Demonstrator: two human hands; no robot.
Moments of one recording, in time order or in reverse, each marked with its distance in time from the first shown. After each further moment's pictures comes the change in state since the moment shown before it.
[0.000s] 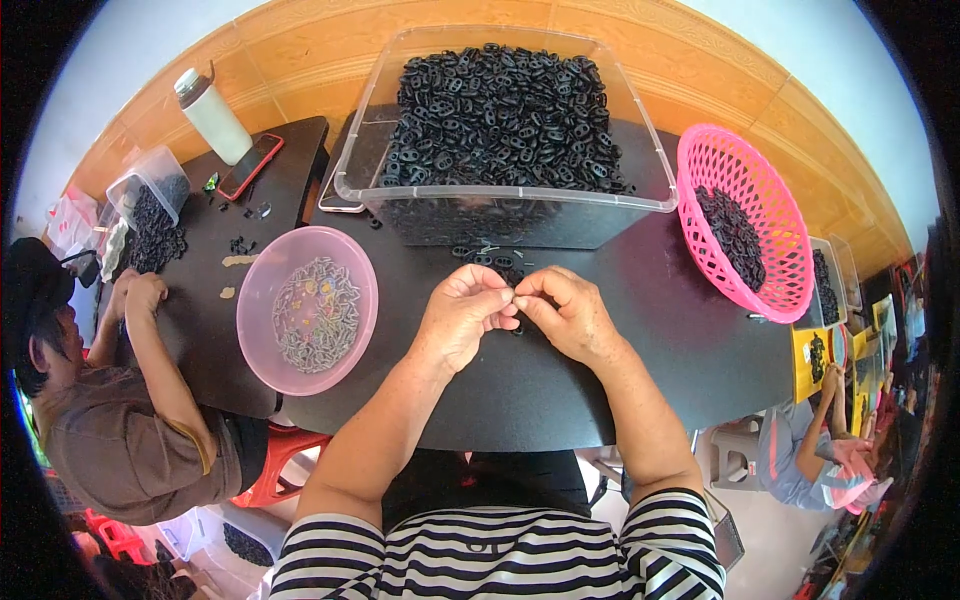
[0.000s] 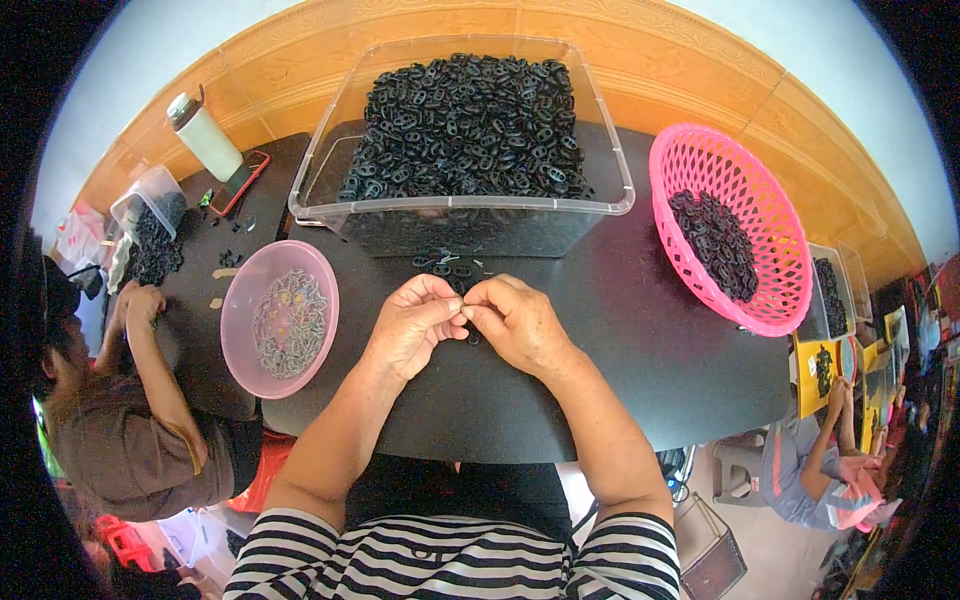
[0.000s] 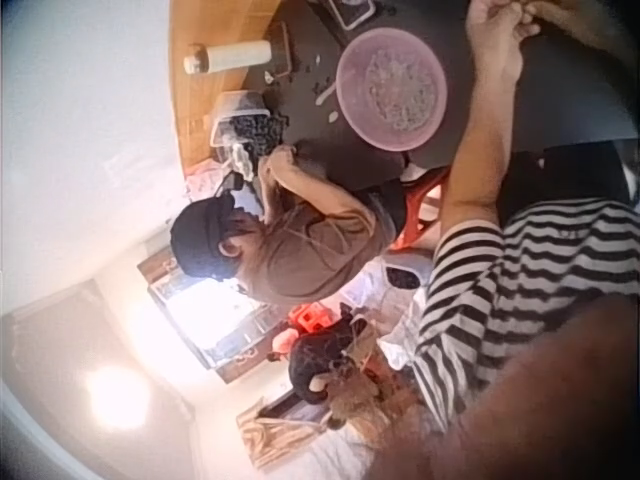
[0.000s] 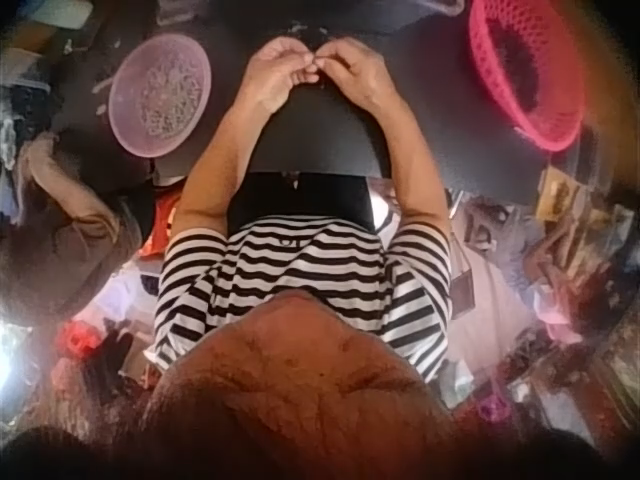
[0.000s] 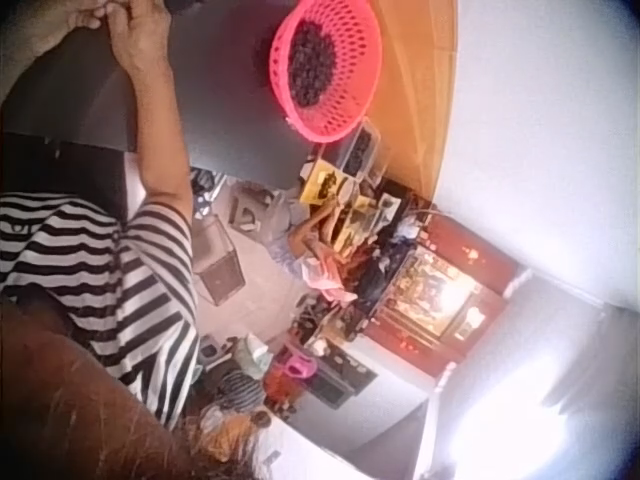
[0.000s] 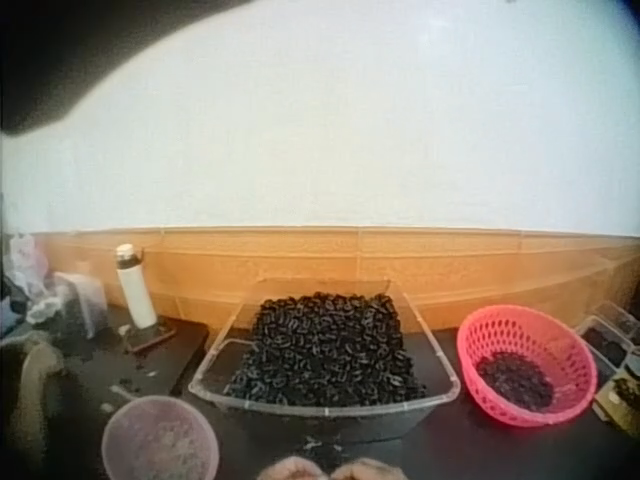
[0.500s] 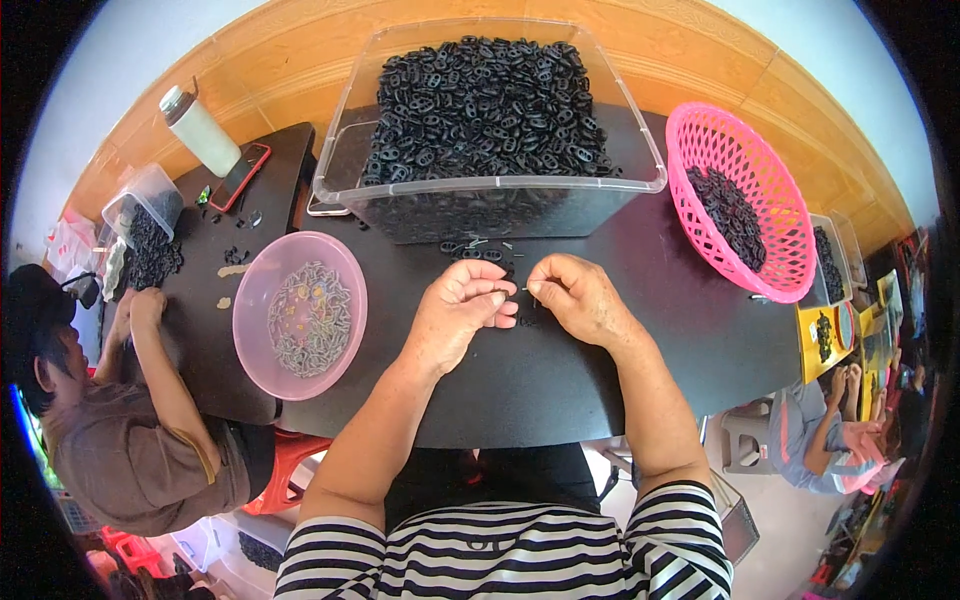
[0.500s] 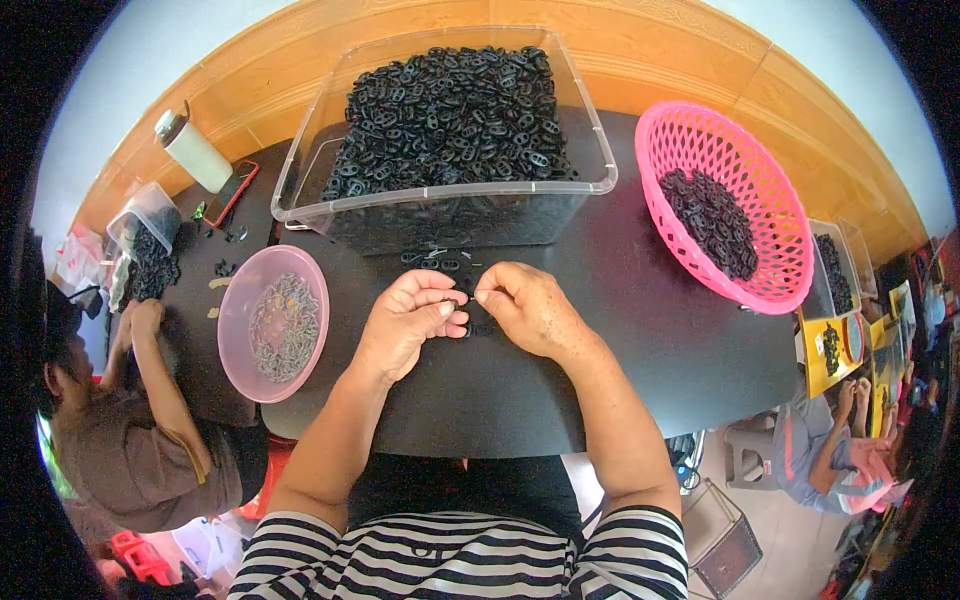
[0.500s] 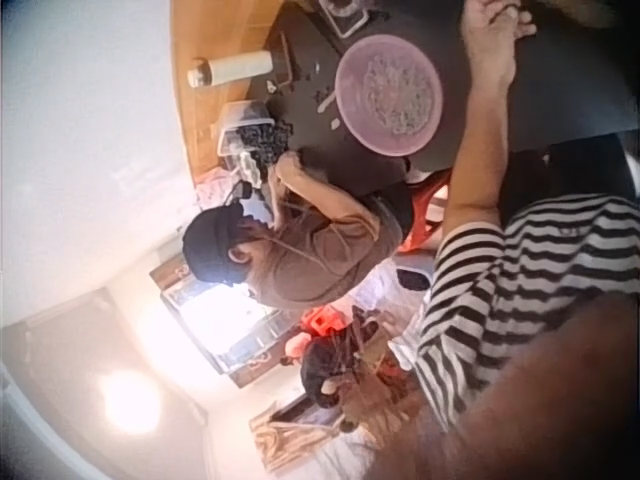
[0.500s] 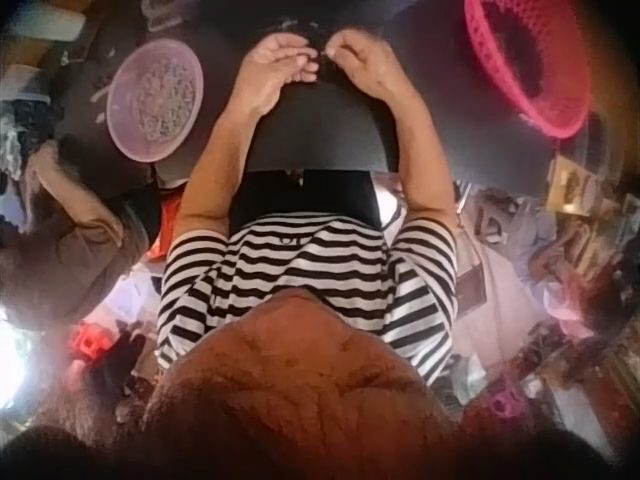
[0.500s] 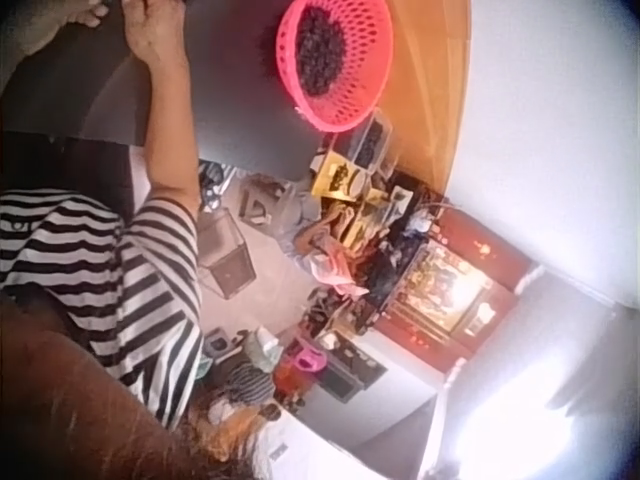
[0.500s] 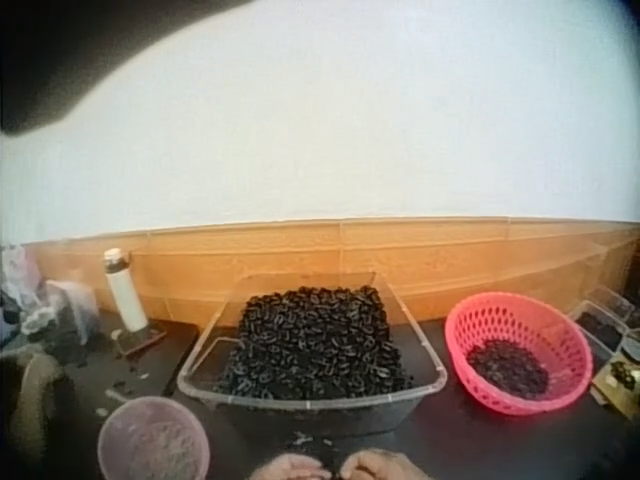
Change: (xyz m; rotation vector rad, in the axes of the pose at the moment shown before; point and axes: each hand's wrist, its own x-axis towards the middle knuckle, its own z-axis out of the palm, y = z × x) left_hand -0.006 0.002 0.007 0.194 -0.040 0.010; right_hand -0.003 0.009 -0.021 -0.046 -0.040 0.051
